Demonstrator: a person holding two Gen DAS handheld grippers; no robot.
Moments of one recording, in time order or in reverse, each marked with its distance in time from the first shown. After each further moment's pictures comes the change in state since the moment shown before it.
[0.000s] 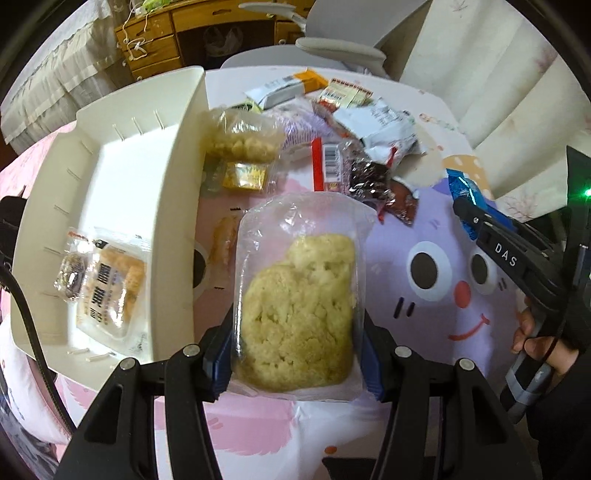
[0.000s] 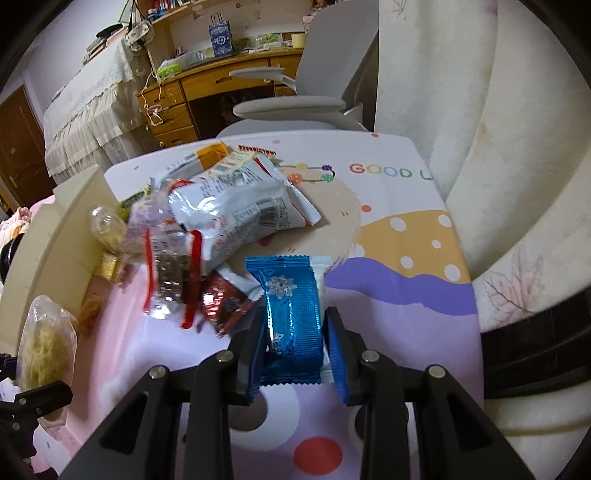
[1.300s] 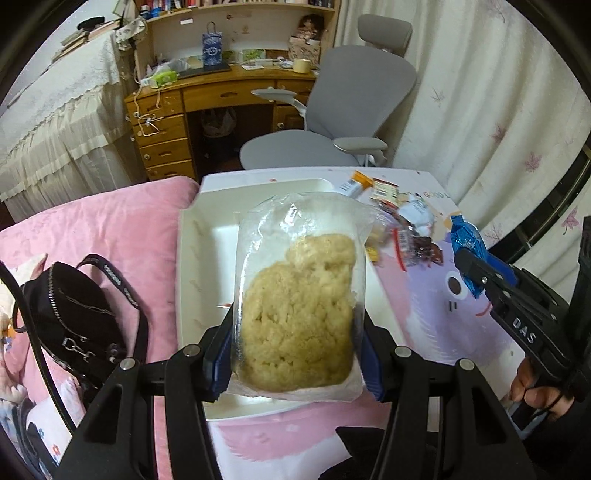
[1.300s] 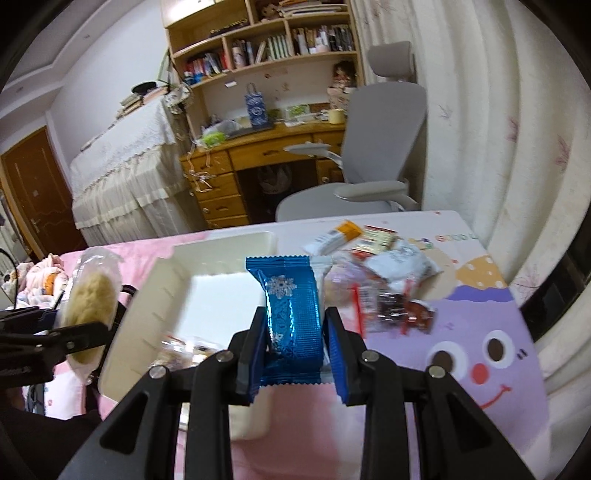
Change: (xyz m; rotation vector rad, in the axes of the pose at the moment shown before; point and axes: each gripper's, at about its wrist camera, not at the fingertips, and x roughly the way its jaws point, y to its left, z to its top) left arm -0.140 0.226 -0.001 0.143 -0.296 -0.086; right arm -0.136 0.231 -0.017 0.068 -0.277 0.075
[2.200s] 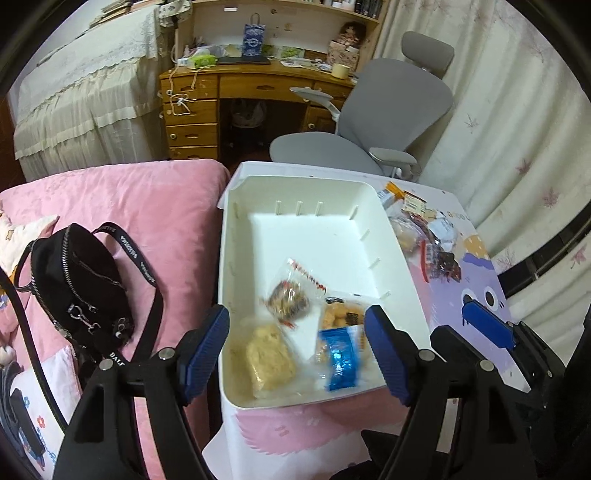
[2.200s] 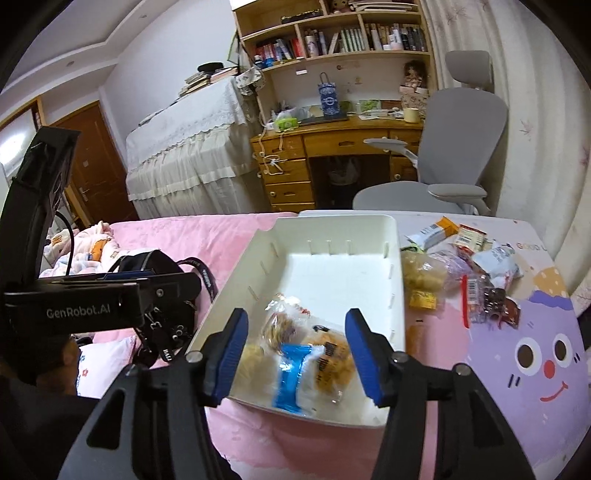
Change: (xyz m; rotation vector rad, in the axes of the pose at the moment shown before) left arm -0.002 0.046 -0.019 -0.133 0.001 0.006; right arm 0.000 0.097 -0.024 -0.102 0.047 0.153
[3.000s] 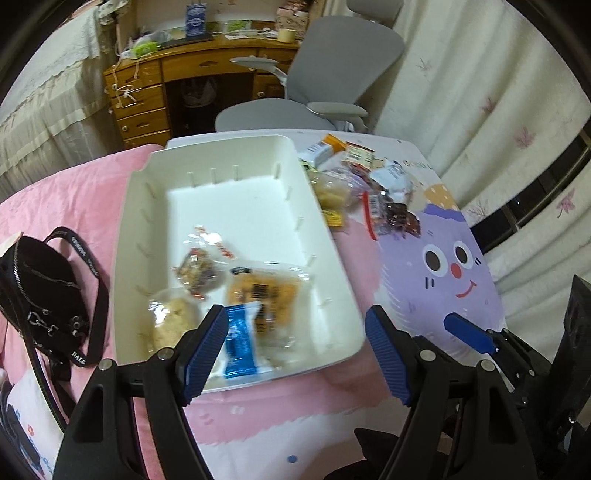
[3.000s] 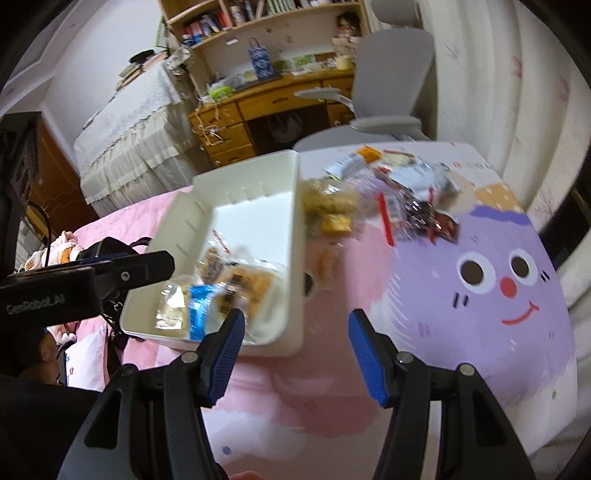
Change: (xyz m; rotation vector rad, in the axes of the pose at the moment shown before) left arm 0.045 -0.110 -0.015 0.125 0.127 -0.079; right arm -0.019 -0.093 -0.049 0.187 0.182 -0.115
